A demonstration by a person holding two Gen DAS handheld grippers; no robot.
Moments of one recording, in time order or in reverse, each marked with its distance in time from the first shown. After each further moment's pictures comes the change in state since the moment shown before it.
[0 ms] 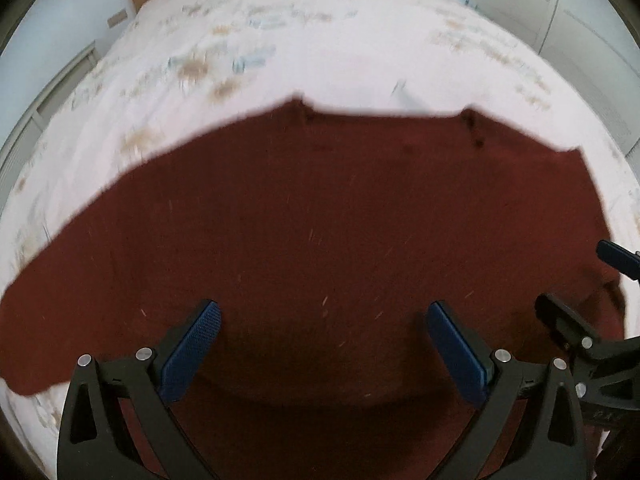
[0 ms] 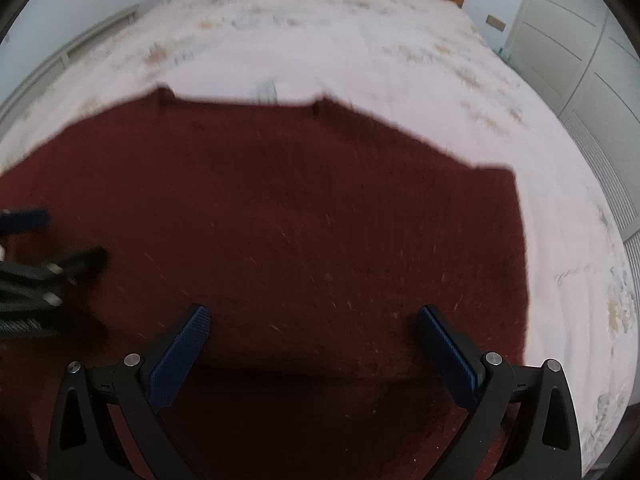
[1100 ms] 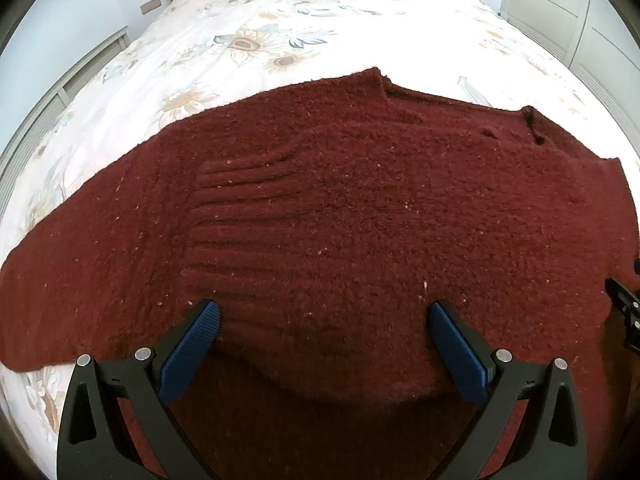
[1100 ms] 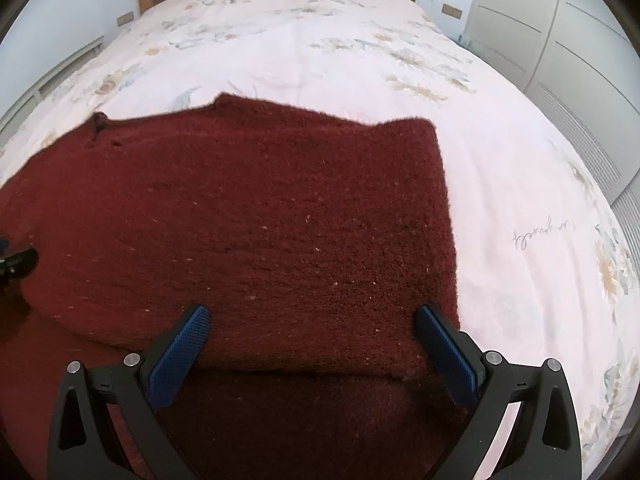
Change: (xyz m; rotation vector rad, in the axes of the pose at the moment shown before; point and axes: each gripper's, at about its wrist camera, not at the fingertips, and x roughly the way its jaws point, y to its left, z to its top) left arm 0.008 0.042 -0.020 -0.081 -0.045 0.049; right arm 0.001 -0.062 -0.024 0.126 -0.070 -0.034
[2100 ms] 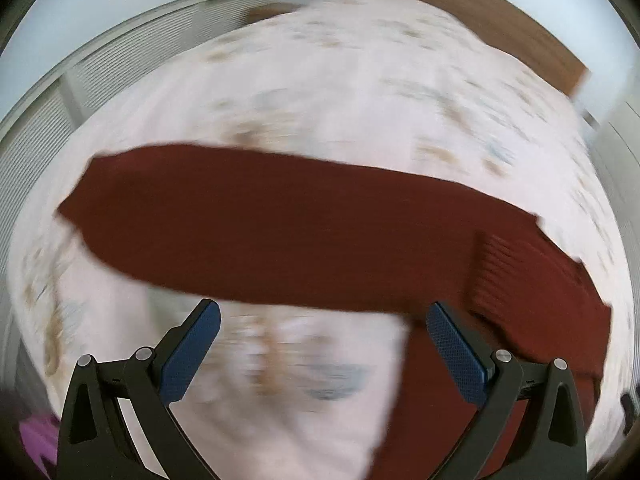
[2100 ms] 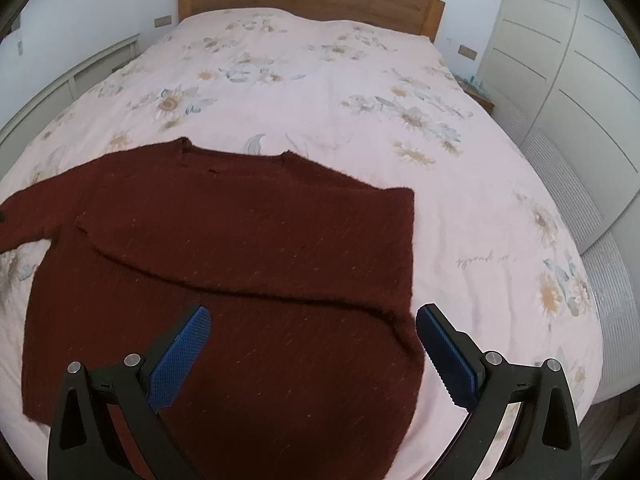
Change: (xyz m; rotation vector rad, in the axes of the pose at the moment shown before) left arm -0.137 0.229 -0.055 -0.519 -0.059 0.073; right arm -0.134 0.037 -0.009 -0.103 -0.062 -0.003
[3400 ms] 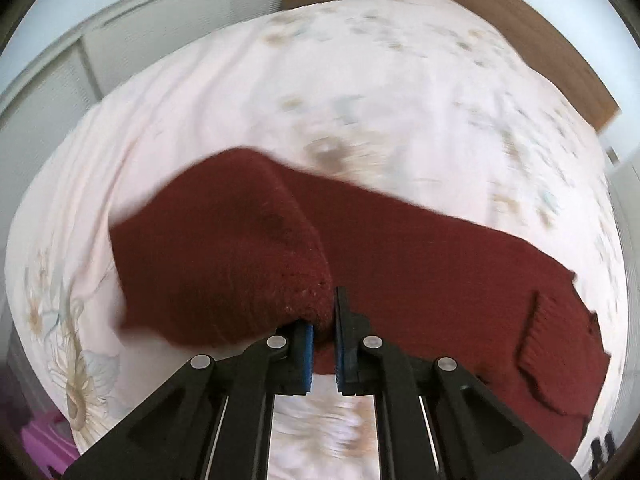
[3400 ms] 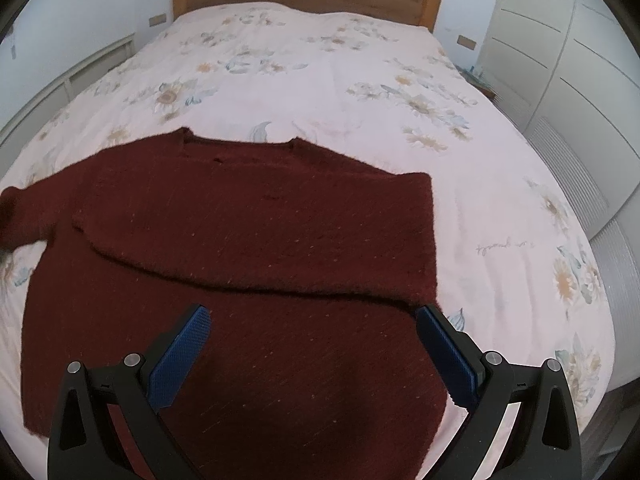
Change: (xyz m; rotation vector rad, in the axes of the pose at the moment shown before) left arm -0.033 0.072 0.023 -0.049 0.040 -0.008; right arm 0.017 0.010 -0.004 0.031 0.011 0.009
